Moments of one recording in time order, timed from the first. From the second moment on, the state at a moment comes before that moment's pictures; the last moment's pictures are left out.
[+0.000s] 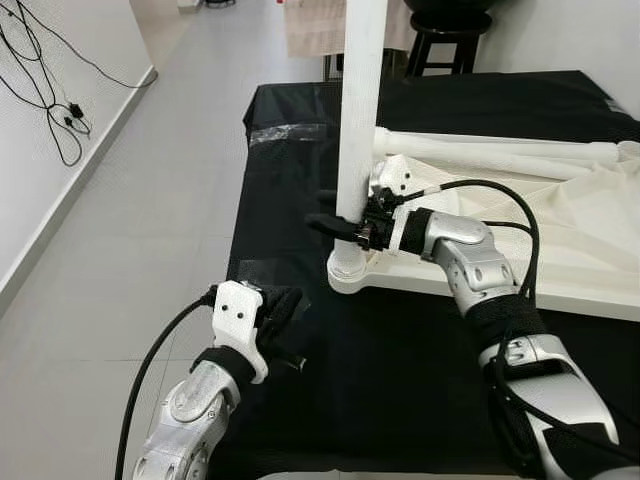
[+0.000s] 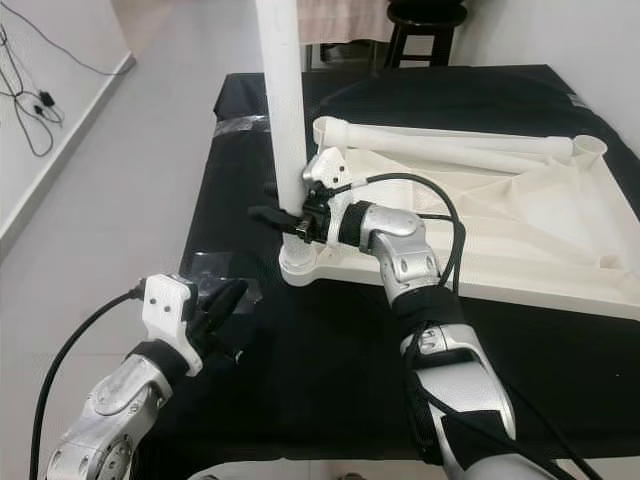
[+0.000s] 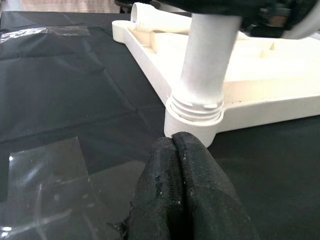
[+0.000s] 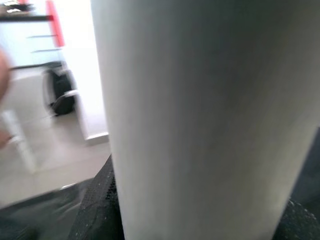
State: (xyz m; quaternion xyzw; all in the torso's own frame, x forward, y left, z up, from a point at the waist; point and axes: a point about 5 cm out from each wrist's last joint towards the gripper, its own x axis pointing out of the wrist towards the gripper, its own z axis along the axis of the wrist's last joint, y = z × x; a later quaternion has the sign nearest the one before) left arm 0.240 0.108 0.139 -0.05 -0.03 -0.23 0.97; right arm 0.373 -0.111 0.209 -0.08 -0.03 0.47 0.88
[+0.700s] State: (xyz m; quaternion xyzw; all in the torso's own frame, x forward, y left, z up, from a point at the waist) left arm 0.237 0.115 0.141 -0.05 -0.04 -0.22 0.97; right arm 0.346 -0.099 0.151 -0.02 0.05 0.20 0.98
